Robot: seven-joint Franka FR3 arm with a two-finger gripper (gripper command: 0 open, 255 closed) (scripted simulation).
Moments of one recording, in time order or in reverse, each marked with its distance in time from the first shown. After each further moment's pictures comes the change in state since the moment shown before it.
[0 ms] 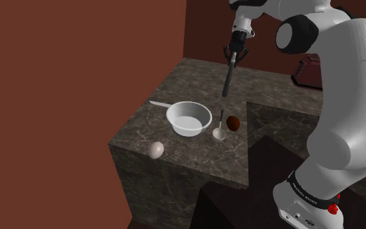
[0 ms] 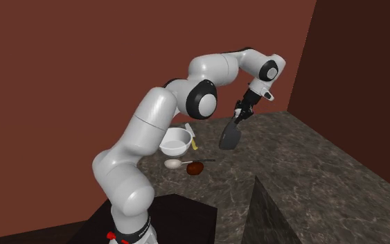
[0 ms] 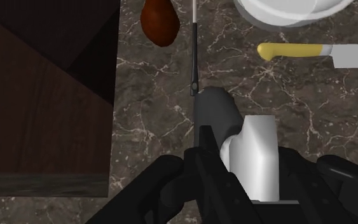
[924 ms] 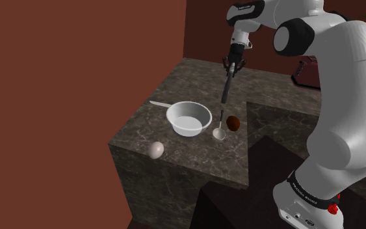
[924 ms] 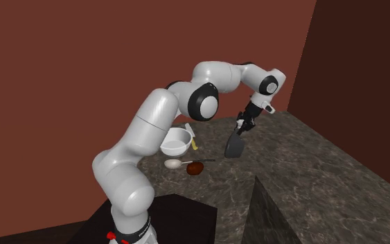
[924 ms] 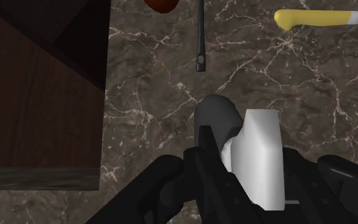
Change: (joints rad) arm -0.002 0.034 -0.009 -0.106 -0.008 0.149 -0.054
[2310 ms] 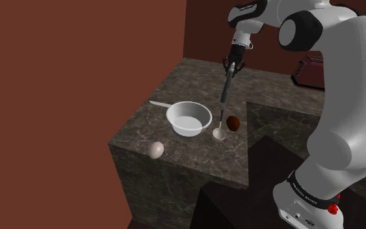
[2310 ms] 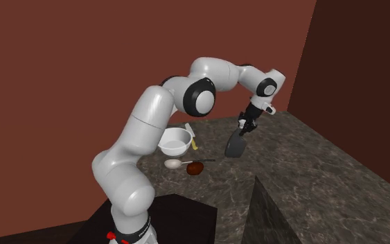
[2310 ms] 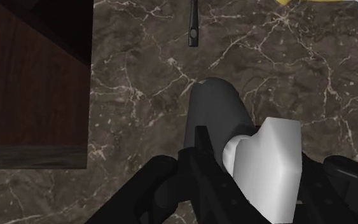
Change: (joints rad) arm 0.016 -0.075 -0.012 -0.143 0.007 0.169 -0.051
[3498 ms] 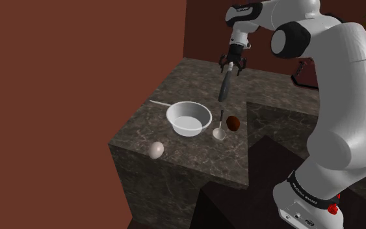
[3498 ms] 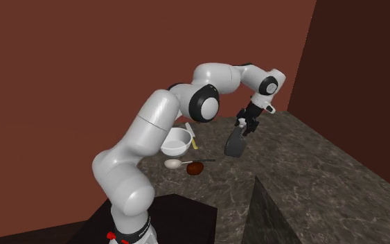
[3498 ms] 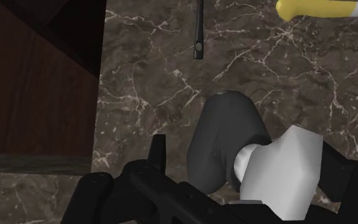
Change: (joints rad) arm -0.006 0.106 -0.003 0.181 -0.002 -0.153 0.014
